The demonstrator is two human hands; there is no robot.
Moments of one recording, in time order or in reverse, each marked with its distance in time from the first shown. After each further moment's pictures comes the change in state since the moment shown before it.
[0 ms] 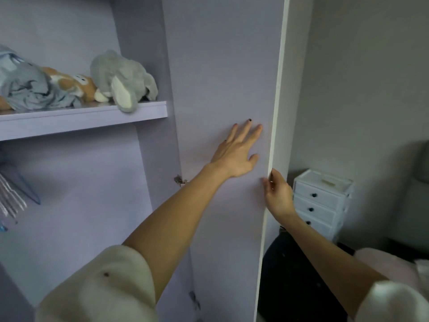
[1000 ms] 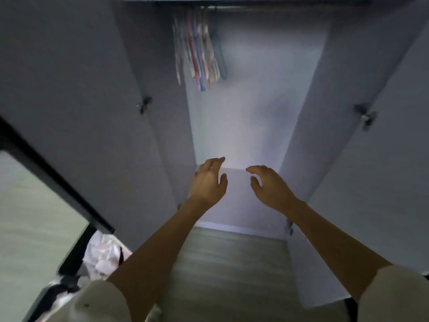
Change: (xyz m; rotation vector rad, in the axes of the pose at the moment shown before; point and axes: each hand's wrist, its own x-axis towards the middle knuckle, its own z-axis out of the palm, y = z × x) left_hand -0.385 -0.132 0.081 -0.012 0.228 -1.162; right_hand -0.185 -0.060 0.240 -0.059 -1.134 -0.502
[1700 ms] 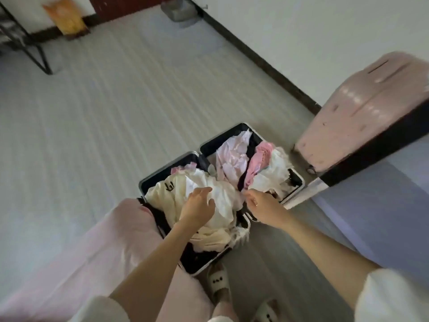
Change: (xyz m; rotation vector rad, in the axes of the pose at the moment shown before) left_hand -0.341 -0.394 -0.075 -0.142 0.000 -1.108; right_hand -0.045 -0.291 0.412 -0.029 -1.066 -0.398
